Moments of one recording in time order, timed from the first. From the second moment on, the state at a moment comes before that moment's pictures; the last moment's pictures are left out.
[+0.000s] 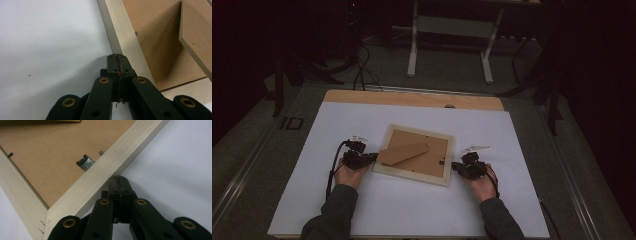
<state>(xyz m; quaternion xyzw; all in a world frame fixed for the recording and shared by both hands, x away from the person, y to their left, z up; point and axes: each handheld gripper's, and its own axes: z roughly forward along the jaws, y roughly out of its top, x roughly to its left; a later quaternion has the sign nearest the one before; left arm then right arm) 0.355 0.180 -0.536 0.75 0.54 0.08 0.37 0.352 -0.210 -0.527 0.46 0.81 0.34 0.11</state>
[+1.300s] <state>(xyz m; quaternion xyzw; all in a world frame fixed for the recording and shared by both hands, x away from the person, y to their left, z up) 0.346 0.174 -0.534 0.74 0.56 0.09 0.37 0.381 -0.209 -0.524 0.47 0.82 0.33 0.10</state>
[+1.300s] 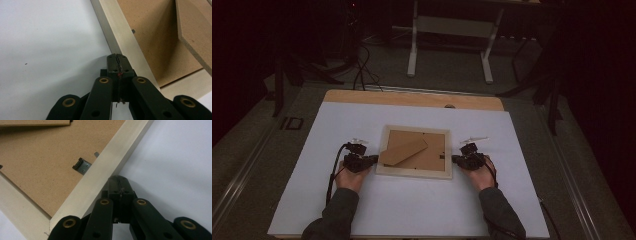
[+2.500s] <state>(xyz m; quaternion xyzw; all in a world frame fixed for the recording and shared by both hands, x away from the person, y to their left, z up) 0.345 0.172 -0.534 0.74 0.56 0.08 0.37 0.382 -0.207 -0.525 0.48 0.81 0.32 0.13</state>
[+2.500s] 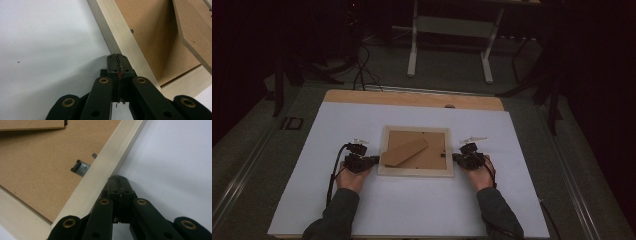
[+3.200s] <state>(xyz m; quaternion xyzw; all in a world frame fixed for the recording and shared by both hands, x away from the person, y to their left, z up) 0.350 0.169 -0.531 0.76 0.54 0.08 0.36 0.379 -0.205 -0.525 0.50 0.79 0.32 0.14</state>
